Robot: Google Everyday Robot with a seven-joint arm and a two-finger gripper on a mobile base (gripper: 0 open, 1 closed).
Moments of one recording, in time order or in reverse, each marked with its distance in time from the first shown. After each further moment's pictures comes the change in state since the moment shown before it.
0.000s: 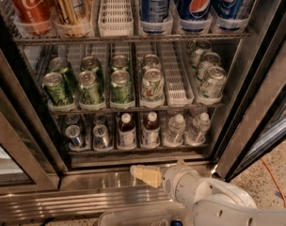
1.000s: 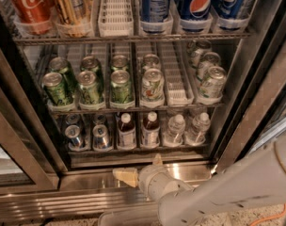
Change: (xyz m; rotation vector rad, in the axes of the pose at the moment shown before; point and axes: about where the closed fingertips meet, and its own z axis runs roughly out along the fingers) arm 0.031 0.017 0.091 -0.003 -0.058 -0.169
